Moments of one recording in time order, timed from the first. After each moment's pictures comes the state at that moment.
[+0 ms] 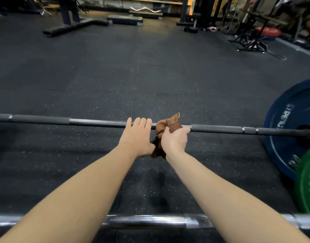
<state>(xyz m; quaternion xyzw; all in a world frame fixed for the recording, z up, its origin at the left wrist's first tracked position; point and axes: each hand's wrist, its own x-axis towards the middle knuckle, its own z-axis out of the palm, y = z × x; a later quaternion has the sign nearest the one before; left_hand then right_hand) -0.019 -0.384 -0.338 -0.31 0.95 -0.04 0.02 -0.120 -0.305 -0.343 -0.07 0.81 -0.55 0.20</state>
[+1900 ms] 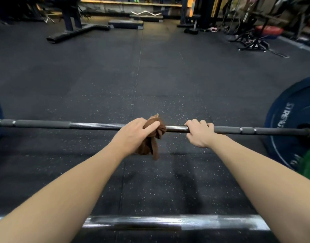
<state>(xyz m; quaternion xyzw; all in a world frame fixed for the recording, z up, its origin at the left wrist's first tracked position) -0.007 -0.405 -0.344 -0.13 0.97 -0.03 -0.20 -0.242 -0.260 -0.323 -0.50 0.86 0.03 0.10</state>
